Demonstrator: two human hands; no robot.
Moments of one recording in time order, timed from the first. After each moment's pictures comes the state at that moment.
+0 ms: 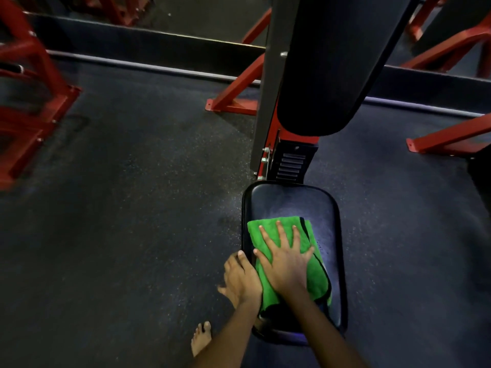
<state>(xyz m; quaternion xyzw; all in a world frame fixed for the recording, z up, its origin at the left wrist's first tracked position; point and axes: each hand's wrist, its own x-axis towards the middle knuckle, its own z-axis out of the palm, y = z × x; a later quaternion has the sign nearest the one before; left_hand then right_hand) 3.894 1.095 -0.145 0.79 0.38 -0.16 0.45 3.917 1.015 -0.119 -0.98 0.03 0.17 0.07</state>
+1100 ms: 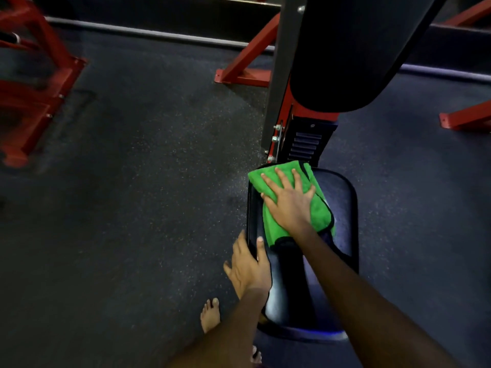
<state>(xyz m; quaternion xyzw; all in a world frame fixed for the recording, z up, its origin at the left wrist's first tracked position) 3.895 1.090 -0.148 0.87 0.28 -0.14 0.38 4.021 1.002 -0.134 -0.99 -0.04 0.12 0.07</state>
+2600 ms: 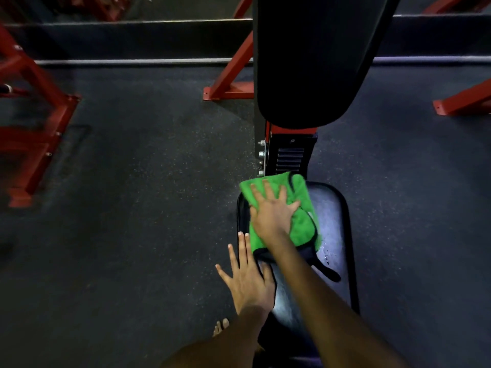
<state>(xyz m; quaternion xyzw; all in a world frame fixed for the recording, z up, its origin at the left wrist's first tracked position) 3.912 1.081 -0.152 0.95 0.12 -0.10 0.26 4.039 1.020 -0.128 -0.98 0.05 0.12 0.13</state>
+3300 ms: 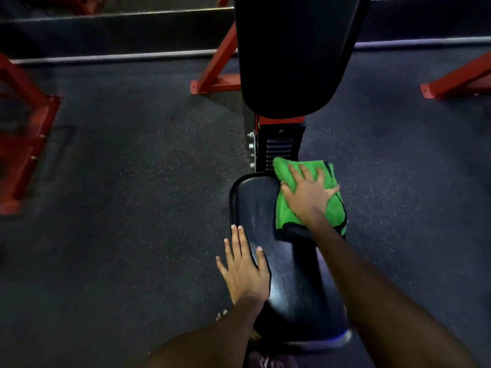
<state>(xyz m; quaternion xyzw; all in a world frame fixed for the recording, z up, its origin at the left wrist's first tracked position) 3.912 1.082 -0.155 0.95 0.12 -0.11 0.26 4.048 0.932 -0.142 -0.98 0.15 0.12 0.10</state>
